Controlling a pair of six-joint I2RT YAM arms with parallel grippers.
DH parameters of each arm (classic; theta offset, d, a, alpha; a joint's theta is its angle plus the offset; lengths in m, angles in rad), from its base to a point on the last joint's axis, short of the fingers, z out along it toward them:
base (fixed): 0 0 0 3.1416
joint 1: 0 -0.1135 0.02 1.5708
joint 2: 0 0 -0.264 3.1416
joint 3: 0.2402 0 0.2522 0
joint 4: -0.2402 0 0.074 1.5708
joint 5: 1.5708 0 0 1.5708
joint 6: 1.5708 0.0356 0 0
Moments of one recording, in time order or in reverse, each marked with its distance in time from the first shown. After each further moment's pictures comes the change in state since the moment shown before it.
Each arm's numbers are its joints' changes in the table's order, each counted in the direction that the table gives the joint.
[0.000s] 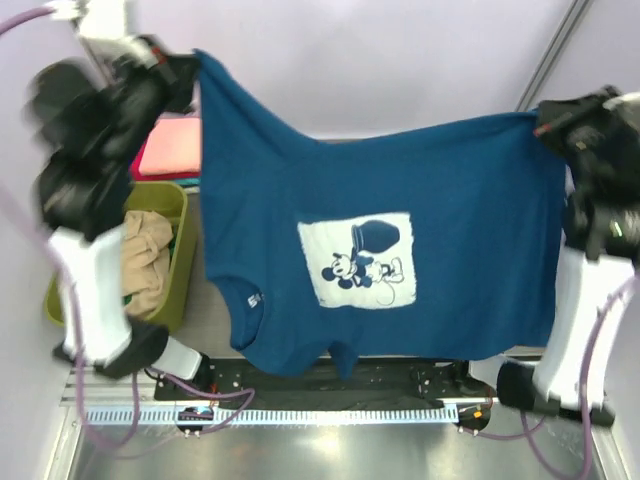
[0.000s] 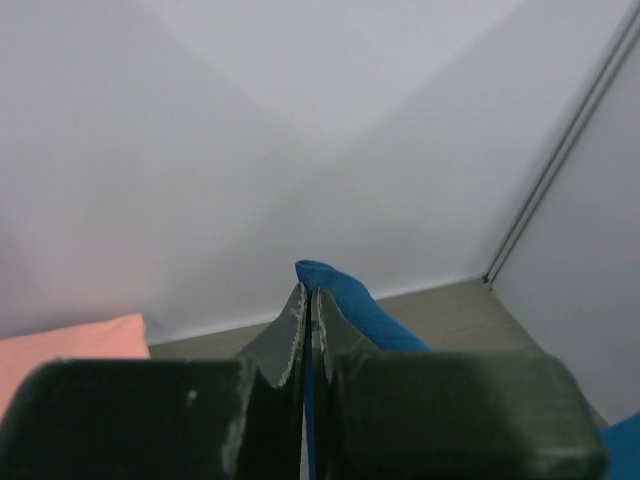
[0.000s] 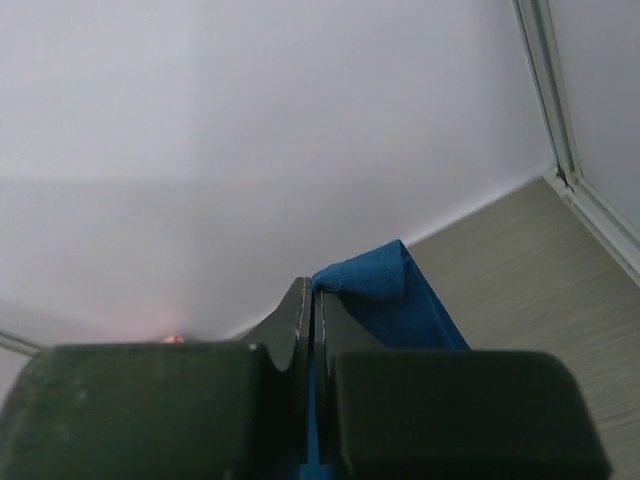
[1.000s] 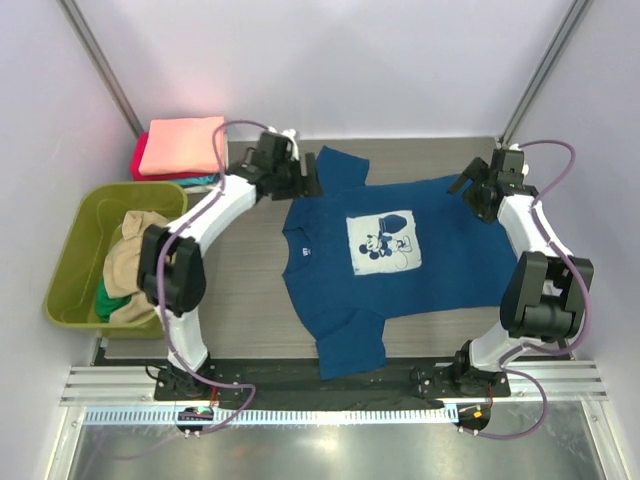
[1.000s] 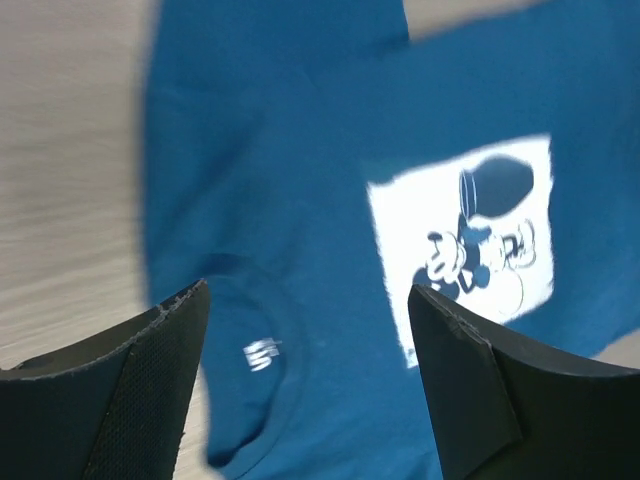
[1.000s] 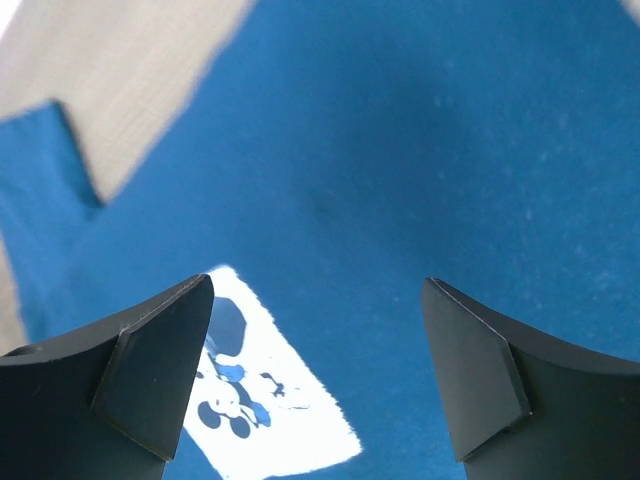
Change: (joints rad) left arm 0.058 0.427 -0.840 0.322 0.168 -0.297; right arm -0.047 0.445 -0.709 0.335 0.013 -0.010
